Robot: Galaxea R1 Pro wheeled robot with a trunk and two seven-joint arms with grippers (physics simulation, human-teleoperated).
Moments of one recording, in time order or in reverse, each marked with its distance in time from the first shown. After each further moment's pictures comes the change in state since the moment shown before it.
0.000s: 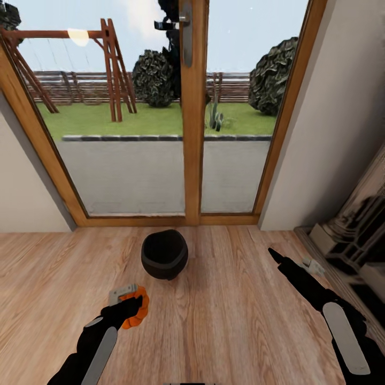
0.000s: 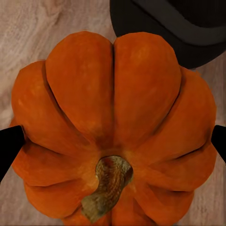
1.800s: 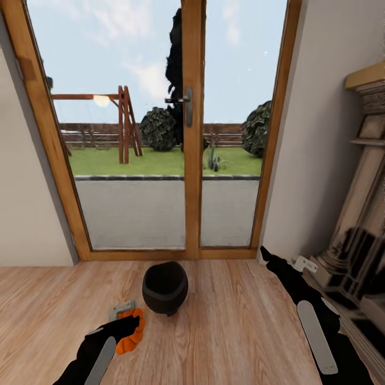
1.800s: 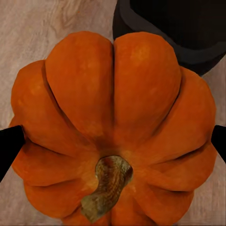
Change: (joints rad) left arm 0.000 0.019 0.005 0.148 -0.002 0.045 -0.006; right arm -0.005 0.097 0.094 -0.044 0.277 -0.156 -0.152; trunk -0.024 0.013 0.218
